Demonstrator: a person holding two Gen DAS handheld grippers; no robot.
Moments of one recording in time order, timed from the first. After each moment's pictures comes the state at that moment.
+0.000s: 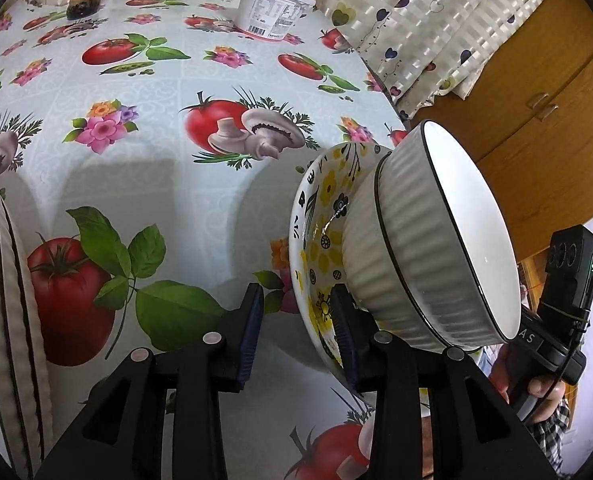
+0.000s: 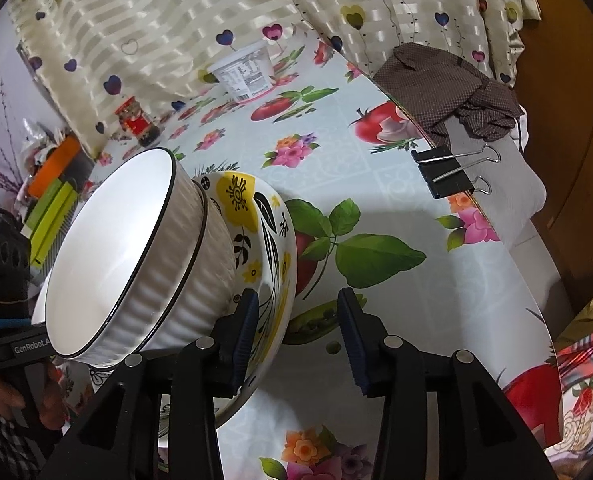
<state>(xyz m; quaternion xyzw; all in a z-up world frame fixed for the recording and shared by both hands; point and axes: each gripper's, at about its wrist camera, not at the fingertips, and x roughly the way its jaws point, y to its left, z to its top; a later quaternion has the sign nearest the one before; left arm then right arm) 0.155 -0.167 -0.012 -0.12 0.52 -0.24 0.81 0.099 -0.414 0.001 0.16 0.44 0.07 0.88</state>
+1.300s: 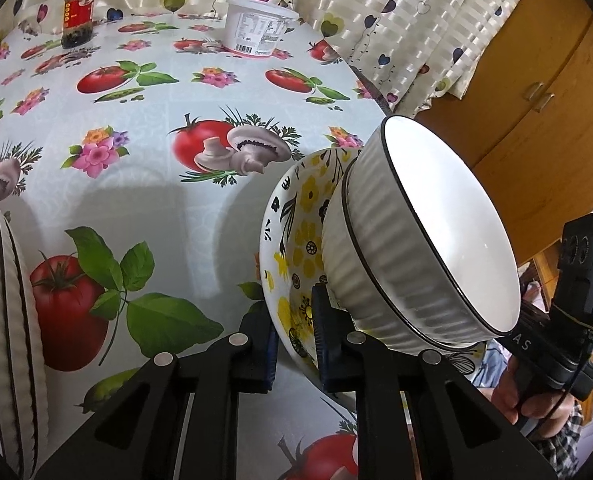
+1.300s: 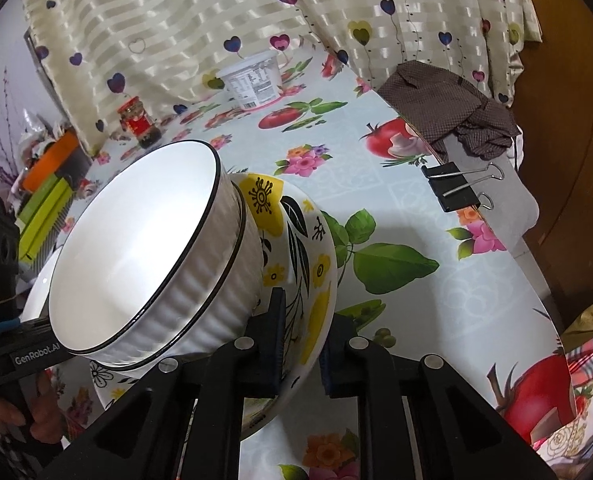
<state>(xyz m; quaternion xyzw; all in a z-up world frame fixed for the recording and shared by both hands) 0.147 -0.182 -0.005 -0.08 0.49 -0.23 0.83 0.096 -0.396 0.007 0.14 0.42 0.05 0.90</state>
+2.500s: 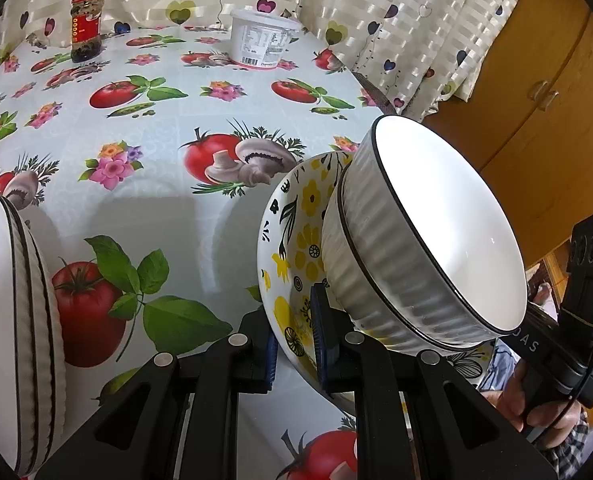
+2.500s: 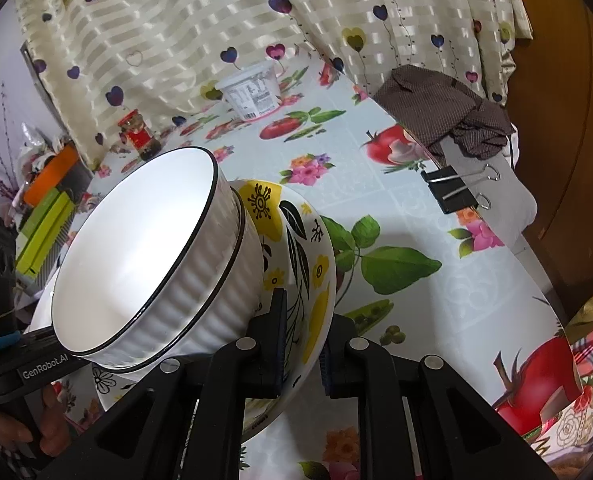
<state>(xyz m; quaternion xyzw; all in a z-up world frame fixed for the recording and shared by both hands) 0.141 -0.180 0.006 -0.07 0.48 -0.22 0.85 0.090 -0.392 0.016 0.15 0.41 0.05 0.90</state>
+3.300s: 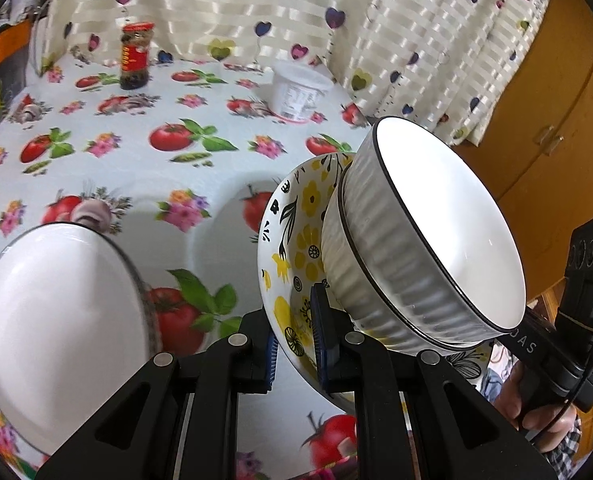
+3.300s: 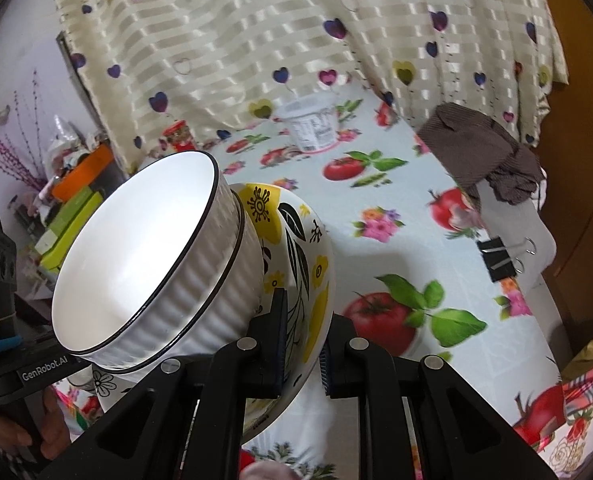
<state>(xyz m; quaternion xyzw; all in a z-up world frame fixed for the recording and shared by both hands) 0.132 -0.127 0.070 -0.10 0.45 -0.17 0.87 0.110 -0.338 0.080 0.13 0.39 0.09 0.91</state>
